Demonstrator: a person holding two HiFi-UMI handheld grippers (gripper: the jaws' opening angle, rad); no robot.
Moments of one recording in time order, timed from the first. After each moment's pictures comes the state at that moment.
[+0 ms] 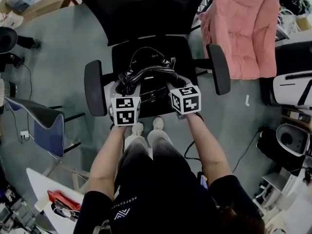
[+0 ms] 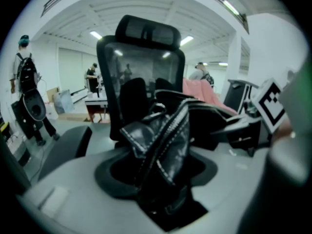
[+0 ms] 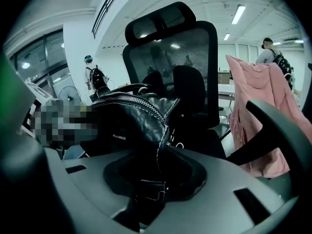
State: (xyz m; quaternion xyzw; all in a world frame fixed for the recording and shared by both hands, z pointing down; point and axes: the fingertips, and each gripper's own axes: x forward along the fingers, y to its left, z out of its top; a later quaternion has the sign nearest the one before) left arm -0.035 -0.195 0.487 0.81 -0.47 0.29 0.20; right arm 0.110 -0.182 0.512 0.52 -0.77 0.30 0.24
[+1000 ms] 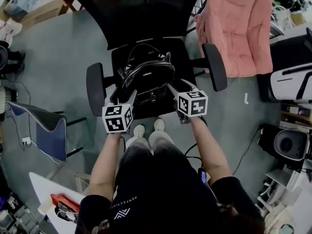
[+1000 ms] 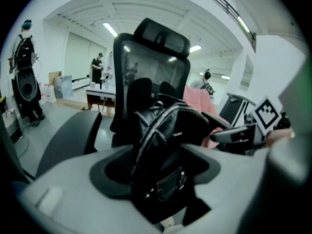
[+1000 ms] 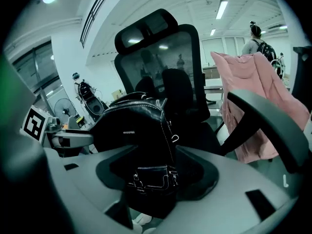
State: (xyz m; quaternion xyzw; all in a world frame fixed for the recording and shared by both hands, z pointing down) left arm -0.066 -0.166 0.485 0.81 -0.46 0.23 0.27; right arm 0.130 -0.149 0.501 0.54 -0.74 0.35 0.20
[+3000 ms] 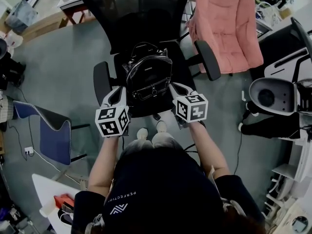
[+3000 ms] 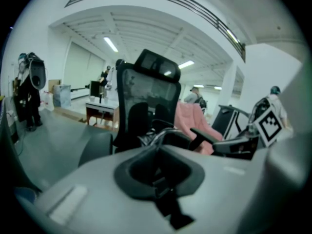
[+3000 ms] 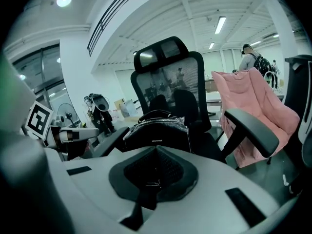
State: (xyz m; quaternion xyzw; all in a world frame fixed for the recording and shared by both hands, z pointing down) left arm -0.101 -0.124 0.390 0.84 -0.46 0.17 0.22; right arm 0.085 -0.087 0.413 0.57 -0.75 0.30 0.15
